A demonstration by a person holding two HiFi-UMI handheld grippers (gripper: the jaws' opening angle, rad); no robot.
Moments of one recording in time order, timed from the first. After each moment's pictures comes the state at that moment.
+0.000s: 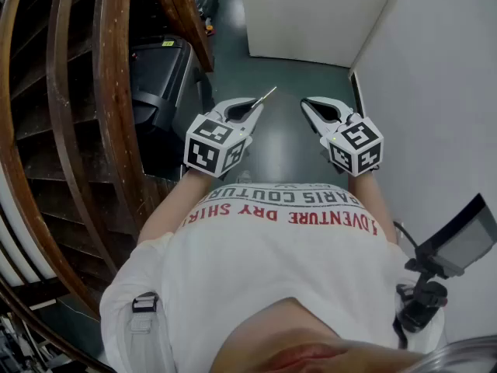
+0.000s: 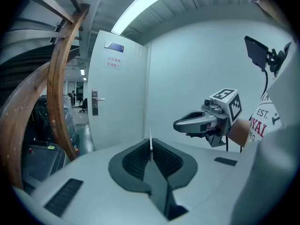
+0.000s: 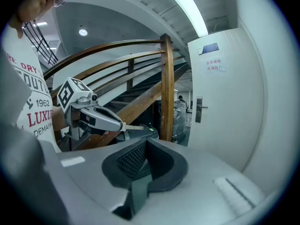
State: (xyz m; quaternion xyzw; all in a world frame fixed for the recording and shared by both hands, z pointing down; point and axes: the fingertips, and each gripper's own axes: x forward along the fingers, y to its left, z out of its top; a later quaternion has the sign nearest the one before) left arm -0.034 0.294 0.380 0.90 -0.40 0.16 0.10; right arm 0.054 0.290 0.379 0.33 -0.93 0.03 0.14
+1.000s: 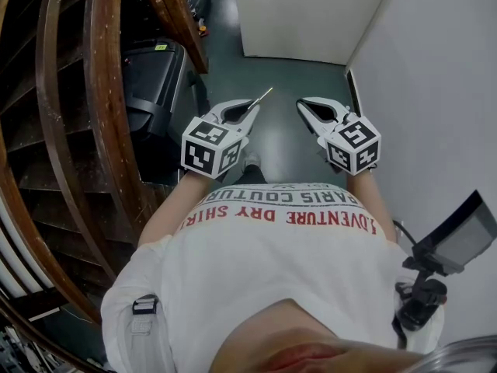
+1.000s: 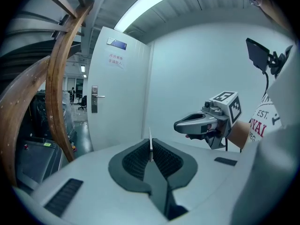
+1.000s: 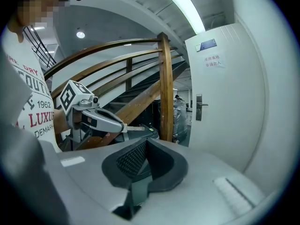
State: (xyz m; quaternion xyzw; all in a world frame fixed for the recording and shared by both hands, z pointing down) left arm -0.031 0.277 0.396 0.90 -0.40 0.15 0.12; right arm 0.058 0.275 0.393 0.33 -0.93 0.05 0.13
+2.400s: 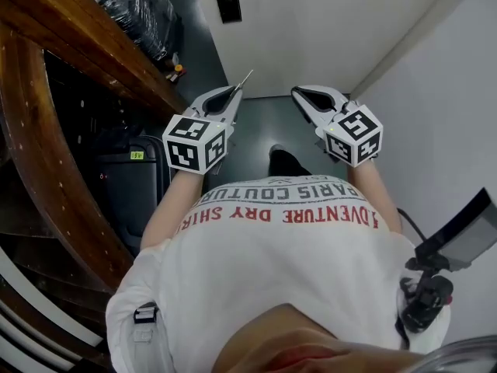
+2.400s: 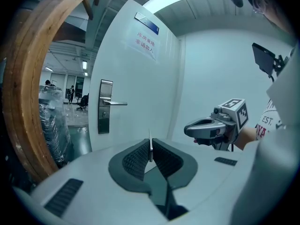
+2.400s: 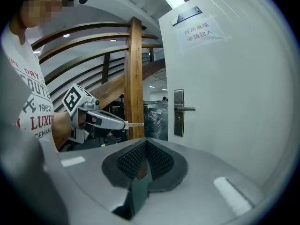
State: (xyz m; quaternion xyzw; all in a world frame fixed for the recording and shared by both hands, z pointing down) left arm -0.078 -0.308 0.377 0.90 -0.40 0.13 0.14; right arm 0.031 -0.288 0.376 0.36 -0.92 0.07 0.13
